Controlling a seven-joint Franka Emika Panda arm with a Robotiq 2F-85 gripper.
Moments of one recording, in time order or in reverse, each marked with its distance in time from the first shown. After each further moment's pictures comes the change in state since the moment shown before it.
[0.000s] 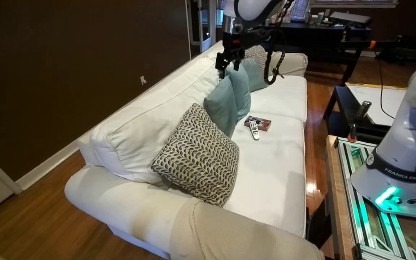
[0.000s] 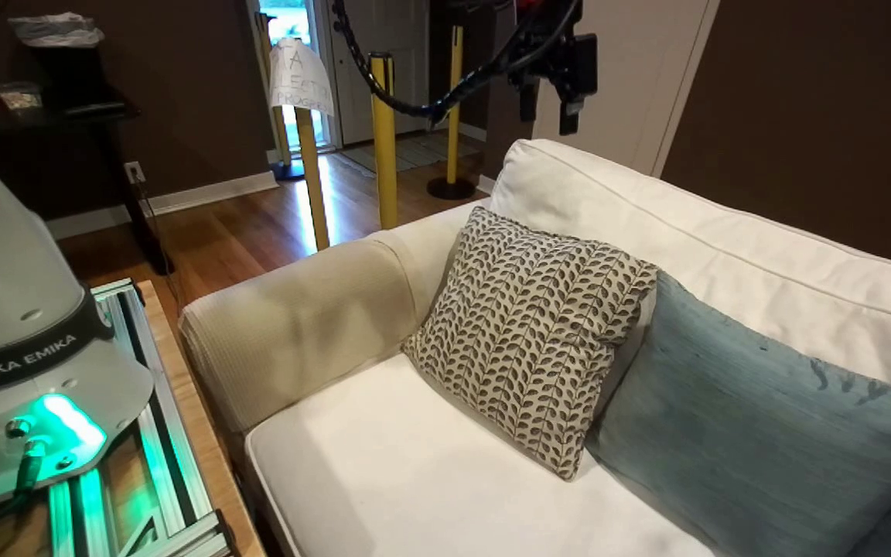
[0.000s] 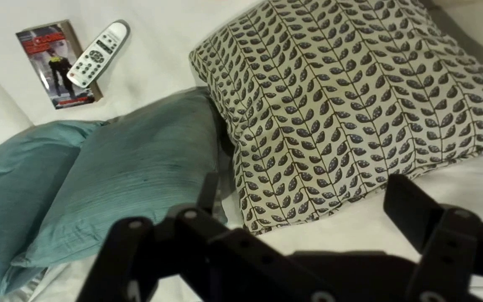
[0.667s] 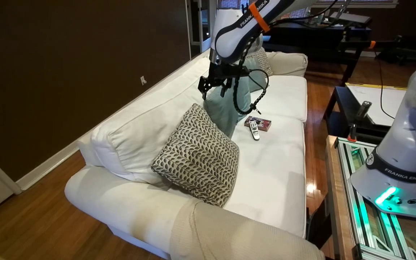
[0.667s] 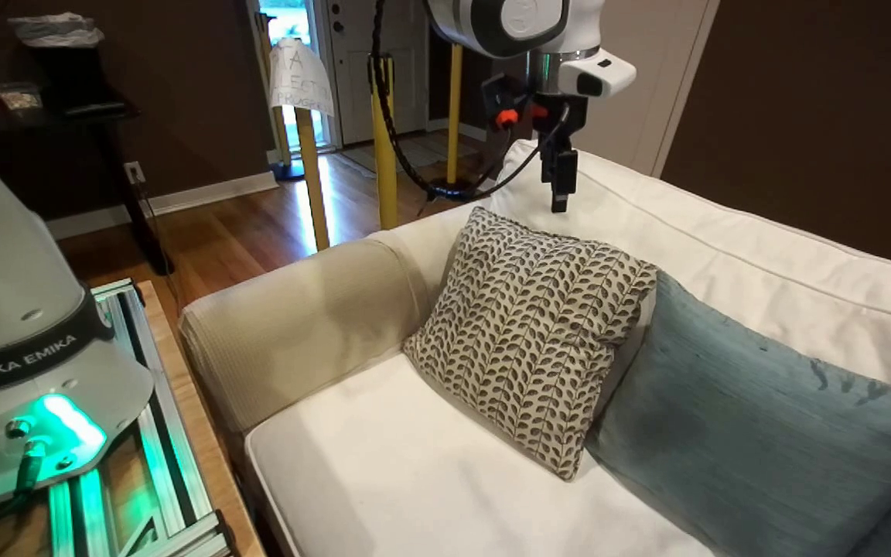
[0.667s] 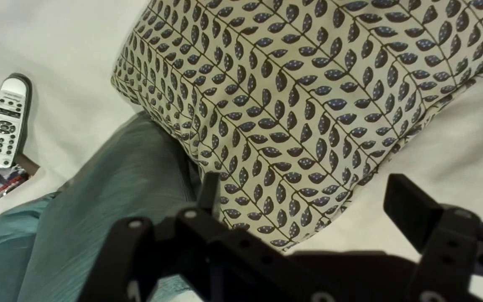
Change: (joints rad) arm 0.007 0.285 0.006 0.070 0.225 0.260 0.216
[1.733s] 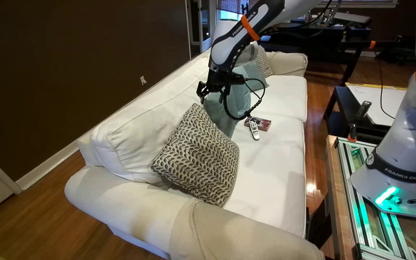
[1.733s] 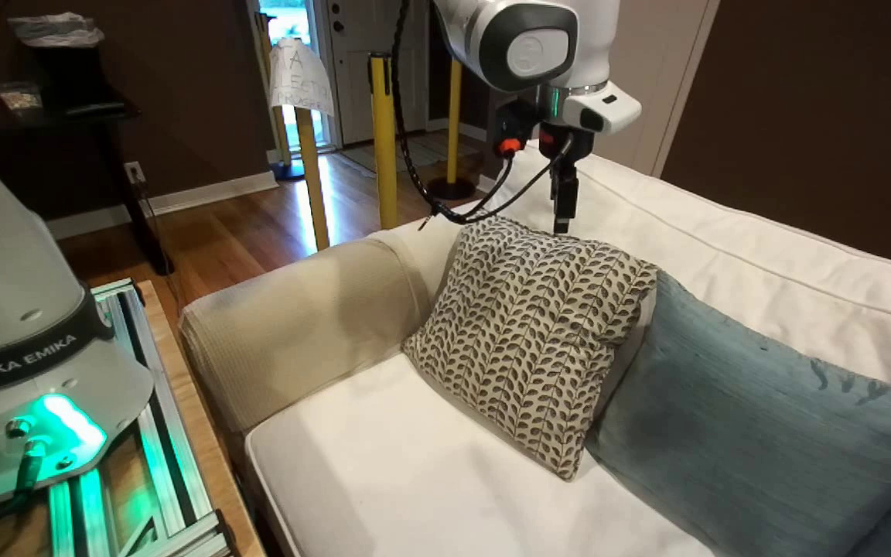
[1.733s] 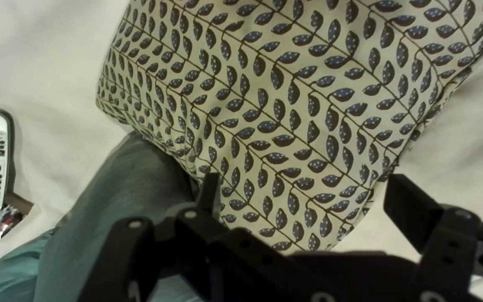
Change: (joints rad) arm -0.014 0.100 -0.001 0.050 0.110 0.047 0.026
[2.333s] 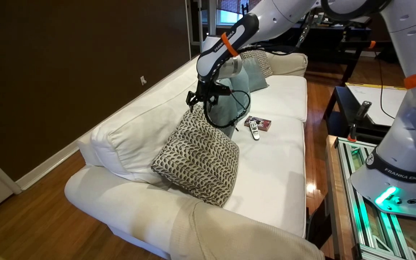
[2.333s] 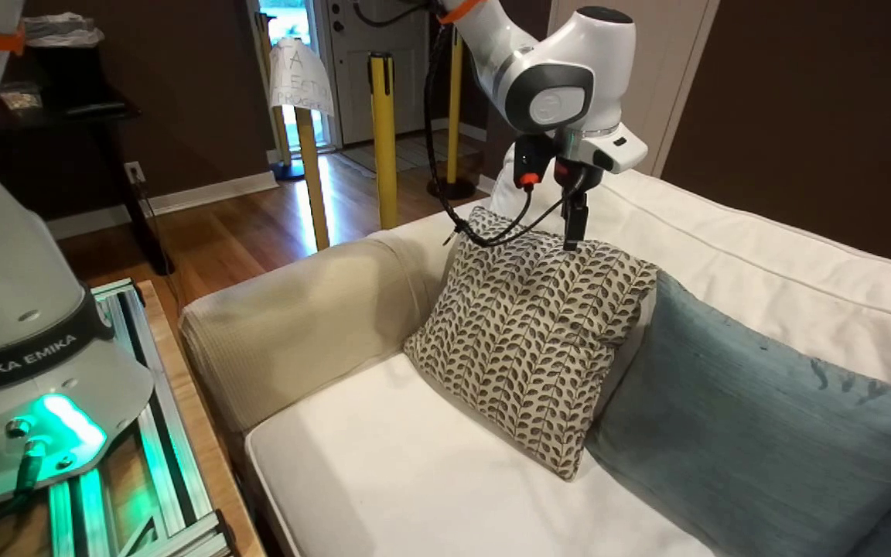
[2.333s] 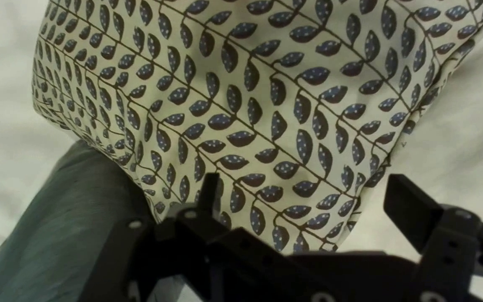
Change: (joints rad) arm -0.024 0.230 0.042 0.230 0.086 0.001 -0.030
